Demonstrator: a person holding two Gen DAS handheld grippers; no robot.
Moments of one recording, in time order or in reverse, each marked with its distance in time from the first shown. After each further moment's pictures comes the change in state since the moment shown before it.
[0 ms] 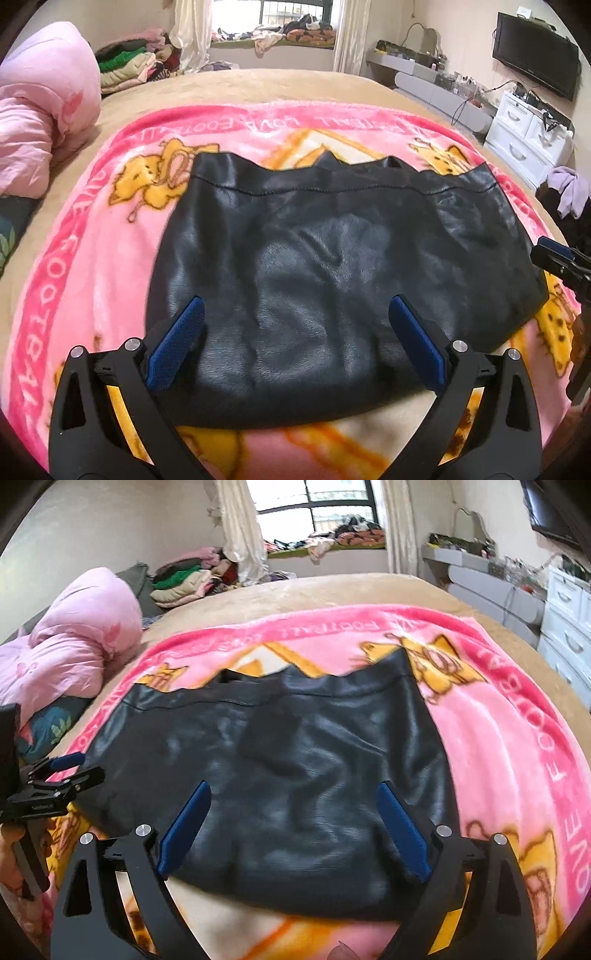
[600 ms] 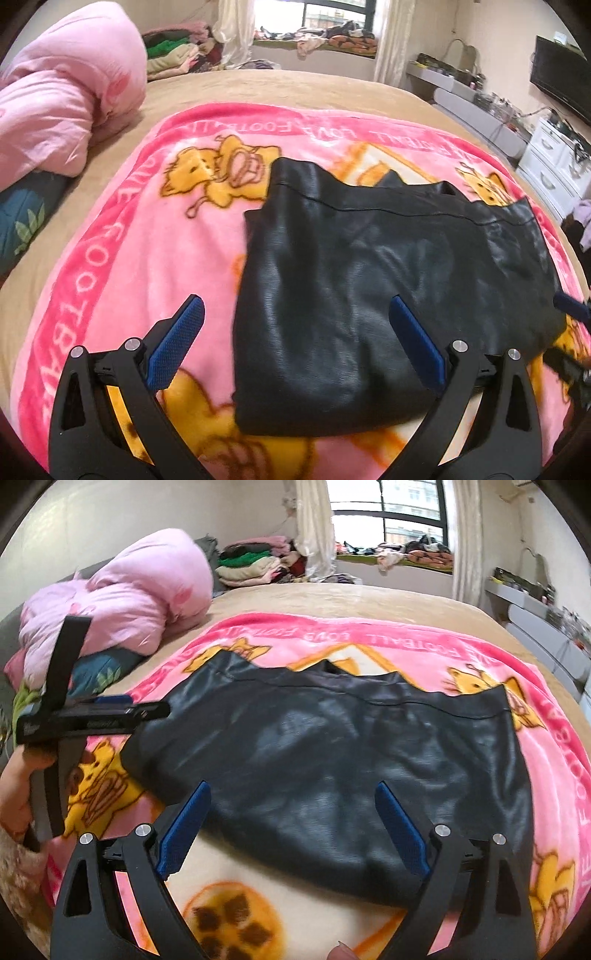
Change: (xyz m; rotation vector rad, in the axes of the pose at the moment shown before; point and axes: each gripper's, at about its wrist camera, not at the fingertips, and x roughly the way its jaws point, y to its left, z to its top) left arm -0.004 0.054 0.007 -0.117 -0.002 0.097; right arm 0.004 0.097 -0.013 -0.219 0.016 0.131
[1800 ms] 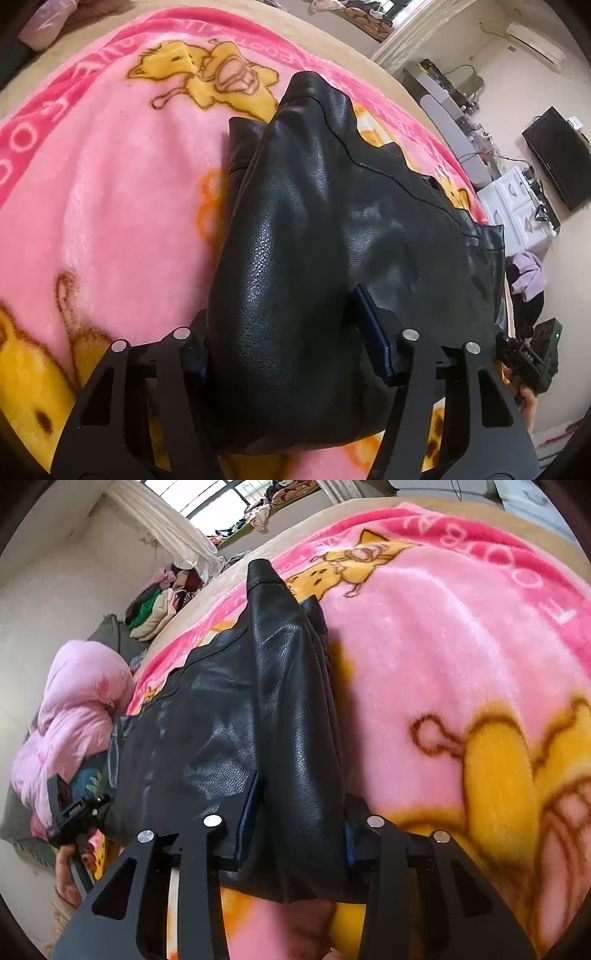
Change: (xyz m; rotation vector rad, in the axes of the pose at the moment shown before) left arm 0.050 0.038 -0.025 -0.272 0.205 -0.335; right arm -0.011 -0.204 -0.084 0.634 0.083 0.051
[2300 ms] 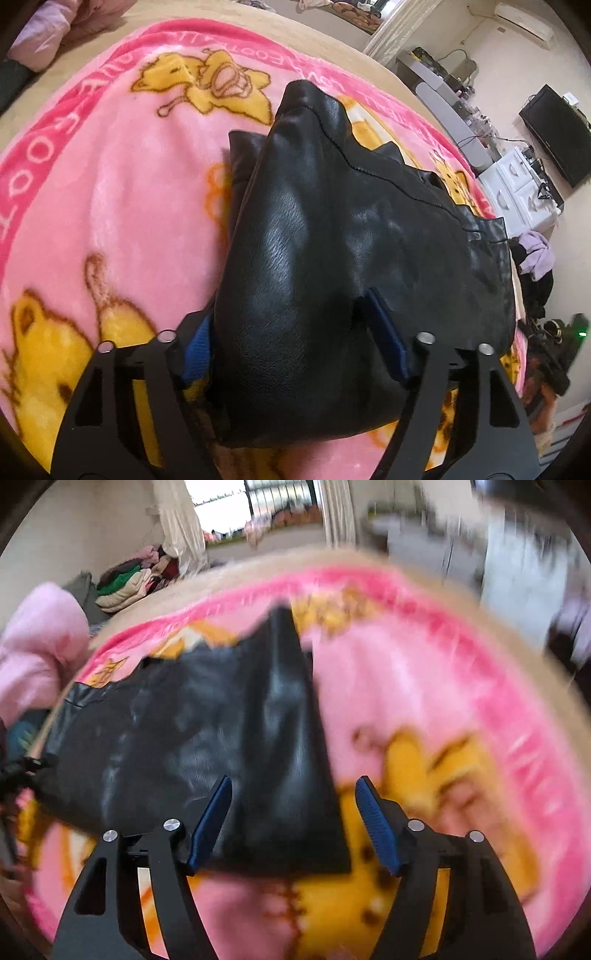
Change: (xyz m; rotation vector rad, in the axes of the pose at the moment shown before) left arm -0.017 -0.005 -0.006 0.079 0.003 0.045; right arm -0.054 0.062 -0.031 -0.272 -0.160 -0.370
